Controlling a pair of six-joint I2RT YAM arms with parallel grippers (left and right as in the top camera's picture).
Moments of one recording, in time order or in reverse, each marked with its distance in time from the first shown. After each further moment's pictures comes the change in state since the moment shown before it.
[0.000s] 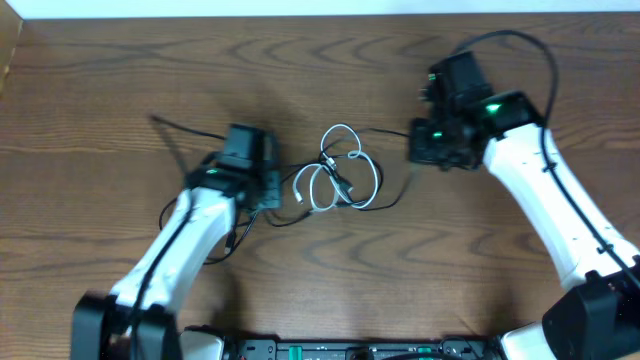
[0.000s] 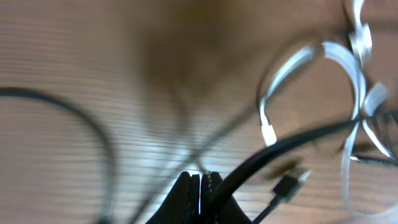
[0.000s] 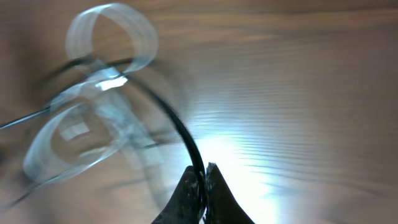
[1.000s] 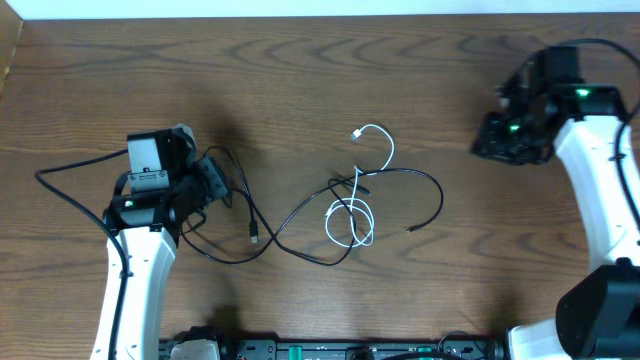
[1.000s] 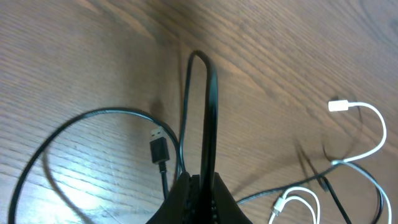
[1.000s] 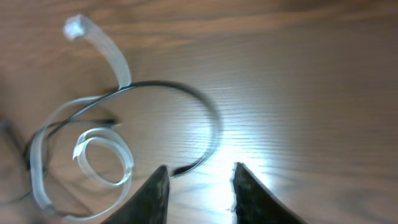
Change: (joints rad) left arm 0.320 -0.244 0.000 -0.035 0.209 -0.087; right arm -0.294 0.000 0.000 -0.085 -0.167 -0.252
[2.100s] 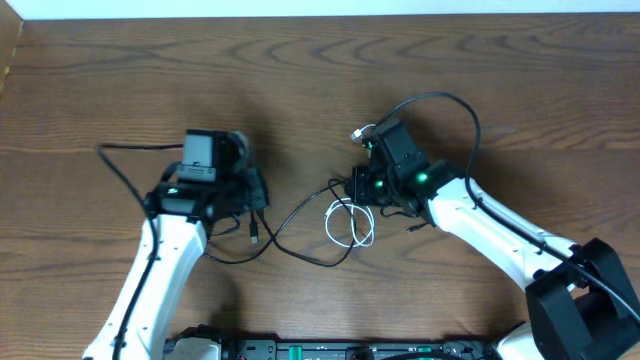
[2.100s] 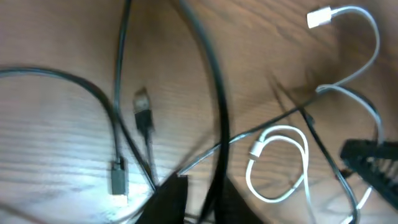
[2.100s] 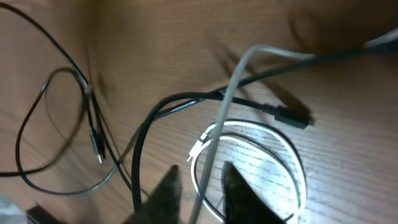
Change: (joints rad) left arm -0.236 0.071 0.000 -0.041 0.023 -0.004; right arm 0.582 0.000 -0.430 0.738 -0.010 0.506
